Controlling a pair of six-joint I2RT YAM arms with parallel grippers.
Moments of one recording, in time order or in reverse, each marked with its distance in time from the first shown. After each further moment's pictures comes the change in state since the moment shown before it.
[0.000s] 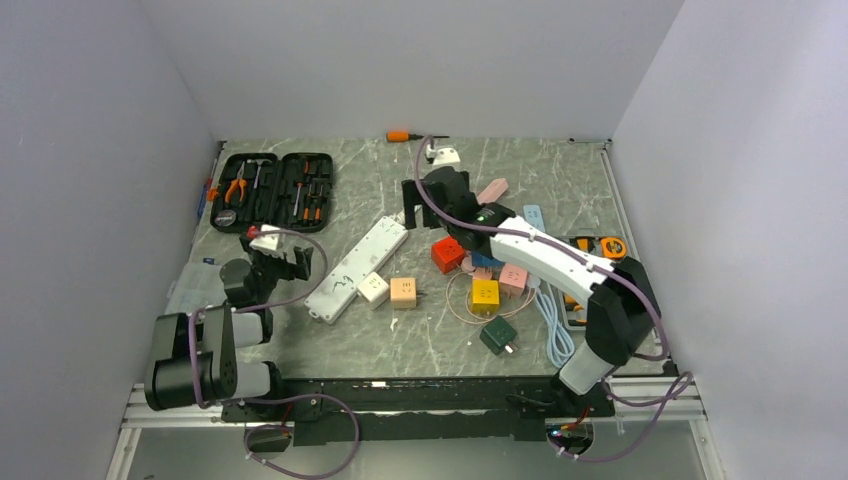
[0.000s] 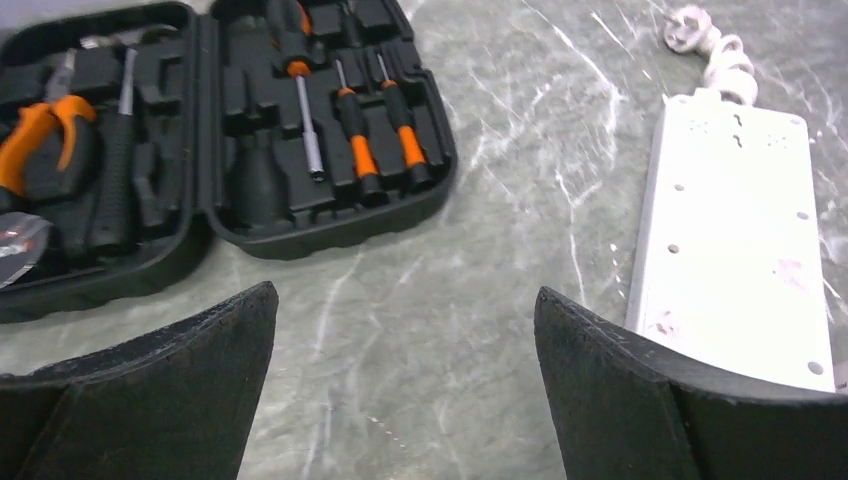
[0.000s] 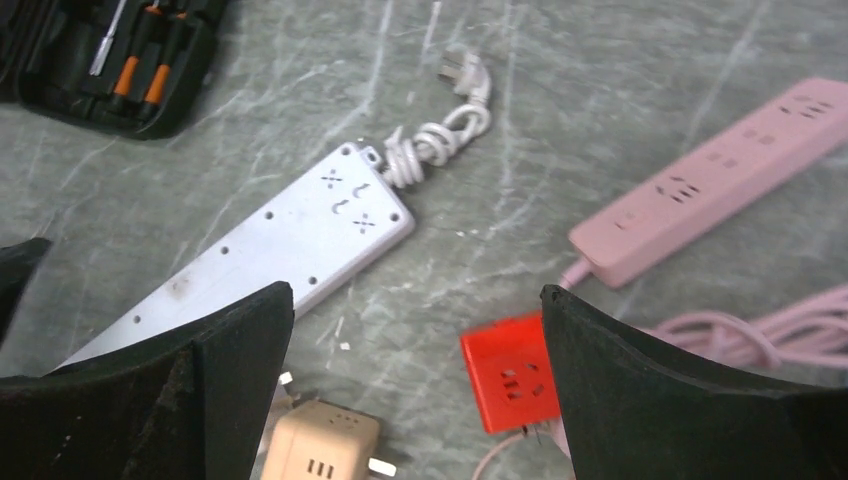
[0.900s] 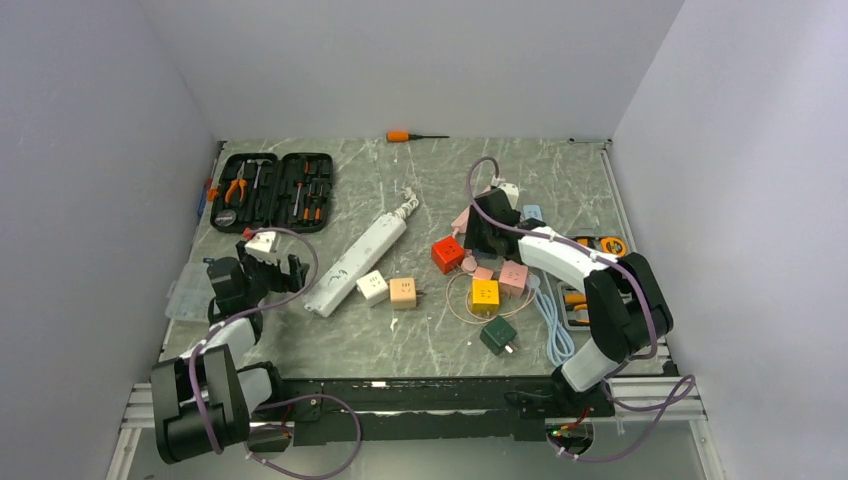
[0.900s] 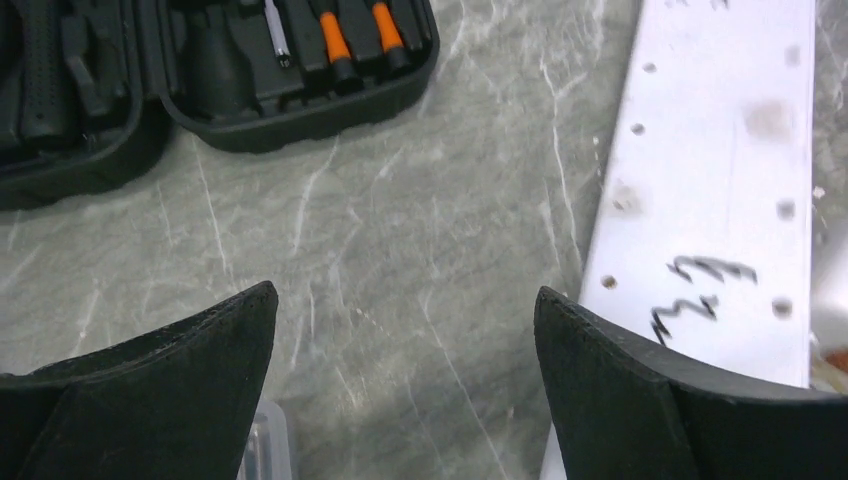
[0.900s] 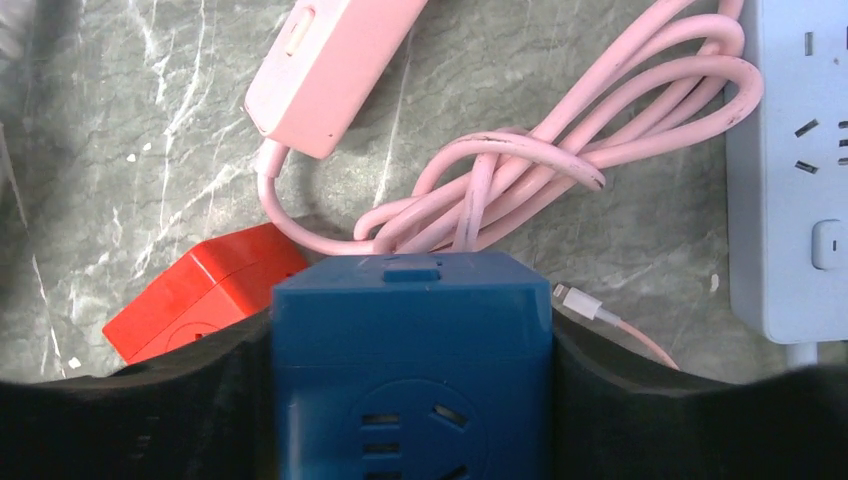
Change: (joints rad) left arm 0.074 -0.223 0.053 -0.560 0.126 0.108; right arm -0.288 0.006 -0.307 0.003 -0.084 0.157
